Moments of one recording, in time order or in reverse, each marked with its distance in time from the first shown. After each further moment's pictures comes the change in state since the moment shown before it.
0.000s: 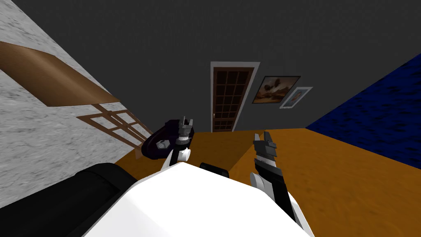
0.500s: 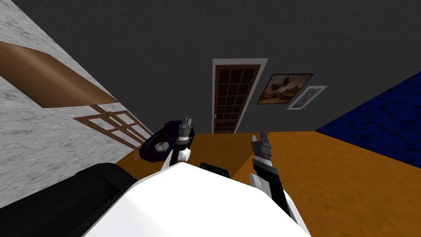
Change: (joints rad) arm -0.007 -0.024 0.015 0.059 -0.015 -0.023 0.089
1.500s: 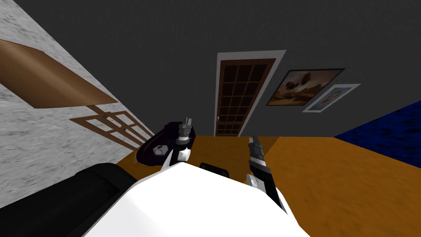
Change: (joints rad) arm -0.013 -0.036 0.030 0.126 -0.031 -0.054 0.187
